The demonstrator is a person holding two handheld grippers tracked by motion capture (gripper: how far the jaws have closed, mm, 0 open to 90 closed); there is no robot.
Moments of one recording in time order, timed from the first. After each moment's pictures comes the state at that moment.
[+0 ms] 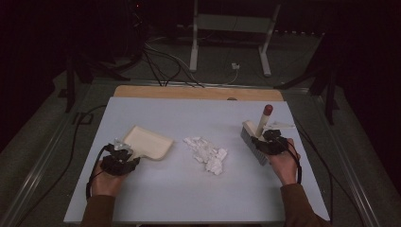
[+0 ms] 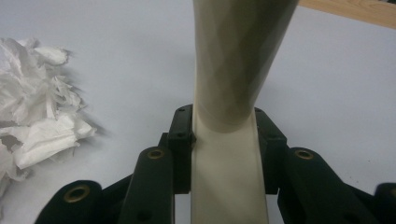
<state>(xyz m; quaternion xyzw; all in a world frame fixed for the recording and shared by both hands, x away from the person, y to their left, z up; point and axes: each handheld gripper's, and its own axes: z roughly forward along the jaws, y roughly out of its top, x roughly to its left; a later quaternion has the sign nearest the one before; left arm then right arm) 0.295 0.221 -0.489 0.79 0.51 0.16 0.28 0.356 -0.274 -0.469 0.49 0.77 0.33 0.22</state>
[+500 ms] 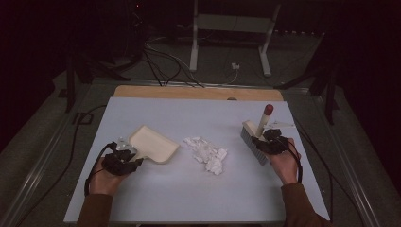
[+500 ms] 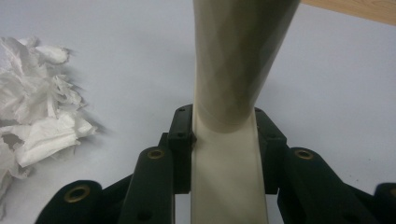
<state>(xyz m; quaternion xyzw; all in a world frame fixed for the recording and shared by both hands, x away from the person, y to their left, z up) 0.295 0.215 -0.482 0.83 0.45 0.15 0.29 0.357 -0.276 -0.468 0.49 0.78 0.33 0.21</state>
